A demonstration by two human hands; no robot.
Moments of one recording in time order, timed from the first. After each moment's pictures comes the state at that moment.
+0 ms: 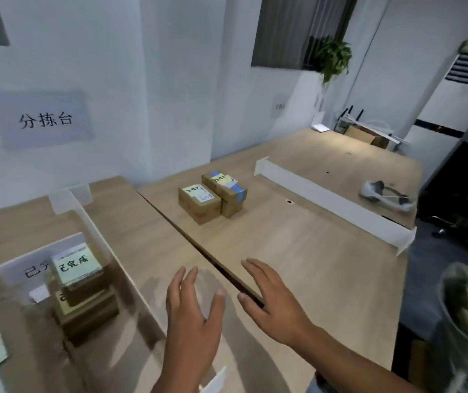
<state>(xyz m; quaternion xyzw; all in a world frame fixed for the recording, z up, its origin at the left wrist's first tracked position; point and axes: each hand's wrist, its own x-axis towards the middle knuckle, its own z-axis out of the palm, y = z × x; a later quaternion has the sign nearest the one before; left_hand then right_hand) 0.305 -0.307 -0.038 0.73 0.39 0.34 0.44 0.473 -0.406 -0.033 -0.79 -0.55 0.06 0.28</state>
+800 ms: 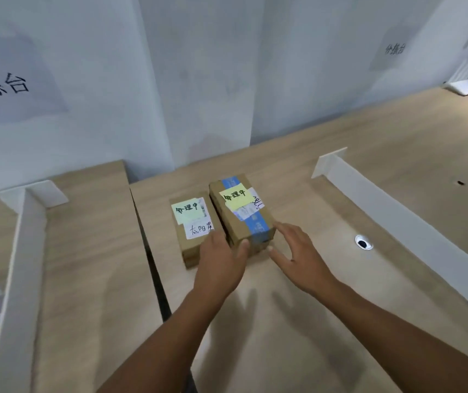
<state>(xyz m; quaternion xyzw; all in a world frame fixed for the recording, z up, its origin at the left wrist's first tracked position) 0.749 -0.021 -0.107 0.72 0.54 0.20 0.37 0.935 -0.094 -0.131 -0.74 -0.58 0.17 0.29</state>
